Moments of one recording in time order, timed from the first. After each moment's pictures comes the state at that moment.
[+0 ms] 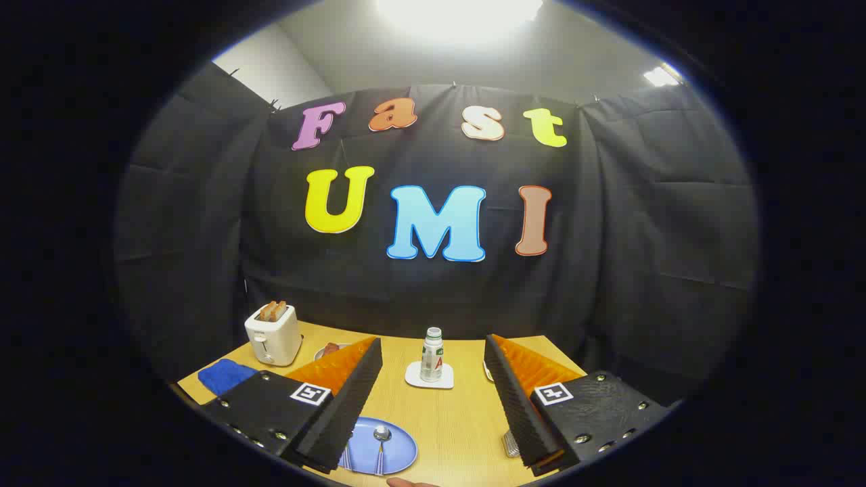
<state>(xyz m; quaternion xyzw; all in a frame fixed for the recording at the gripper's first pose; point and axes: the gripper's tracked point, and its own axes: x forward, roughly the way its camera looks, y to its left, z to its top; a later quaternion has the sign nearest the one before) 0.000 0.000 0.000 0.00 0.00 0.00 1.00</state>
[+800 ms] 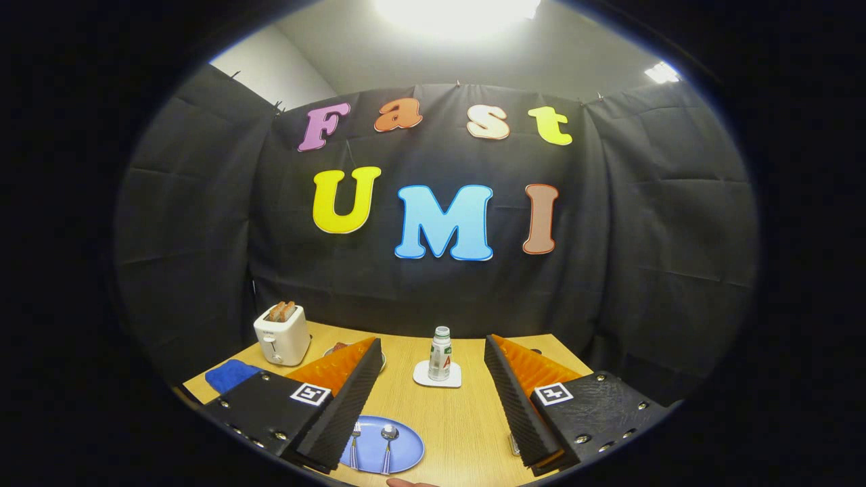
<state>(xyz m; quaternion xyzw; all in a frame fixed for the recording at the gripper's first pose) -0.002 0.009 -0.013 0.00 0.02 0.02 1.00</state>
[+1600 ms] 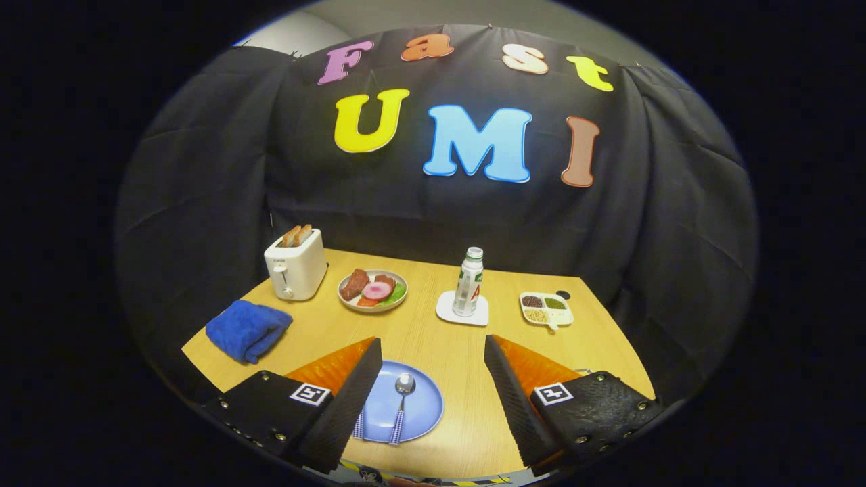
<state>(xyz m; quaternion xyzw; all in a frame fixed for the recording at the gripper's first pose) 0.018 0.056 -0.126 -0.03 0.19 0.08 0.98</state>
